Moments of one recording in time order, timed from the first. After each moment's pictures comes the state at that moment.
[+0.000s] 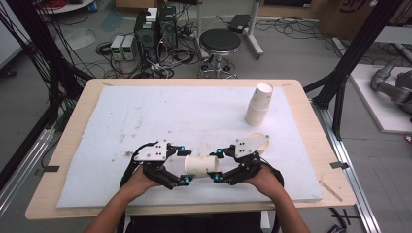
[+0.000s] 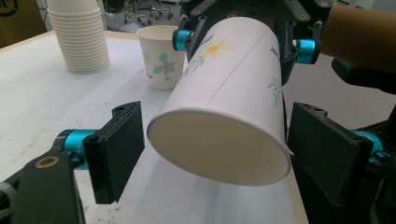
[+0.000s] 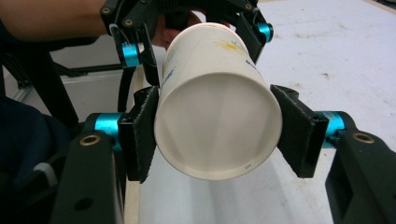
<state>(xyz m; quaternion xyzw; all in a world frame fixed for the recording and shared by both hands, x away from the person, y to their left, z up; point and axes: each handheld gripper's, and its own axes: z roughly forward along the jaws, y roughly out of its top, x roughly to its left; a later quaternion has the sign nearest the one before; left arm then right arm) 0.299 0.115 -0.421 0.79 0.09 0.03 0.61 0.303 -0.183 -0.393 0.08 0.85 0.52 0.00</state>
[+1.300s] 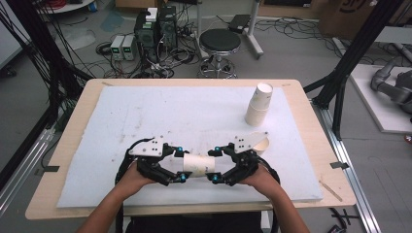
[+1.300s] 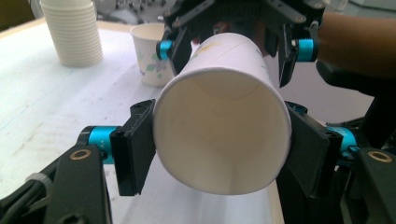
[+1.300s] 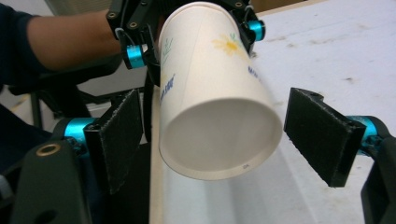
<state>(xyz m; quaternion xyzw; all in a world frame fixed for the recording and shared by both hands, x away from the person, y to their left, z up) 0.296 0.125 -0.394 0.81 0.10 0.01 0.58 0.308 -0.177 -0.395 0.10 0.83 0.55 -0.05</state>
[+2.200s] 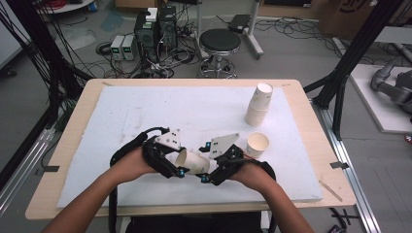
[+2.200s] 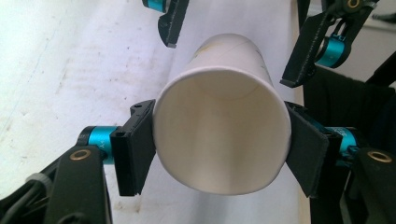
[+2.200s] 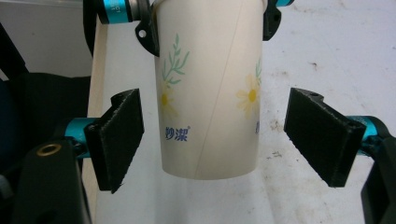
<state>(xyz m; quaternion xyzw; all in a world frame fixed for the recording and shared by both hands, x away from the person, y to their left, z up) 0.312 0.099 -0.353 0.93 0.08 0.04 0.36 0.306 -0.131 -0.375 0.03 0.91 0.39 0.09</state>
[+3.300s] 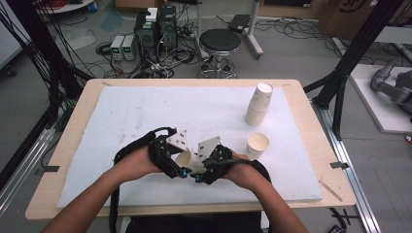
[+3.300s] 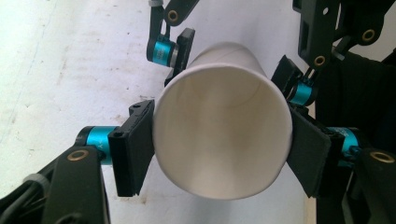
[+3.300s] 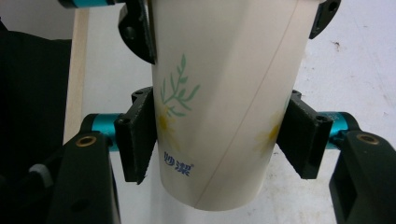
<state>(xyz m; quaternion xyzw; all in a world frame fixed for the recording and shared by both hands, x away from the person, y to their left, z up) 0.311 0.086 -0.350 0.94 0.08 0.05 0.32 0.309 -0.104 -0.386 0.01 0.94 0.32 0.10</state>
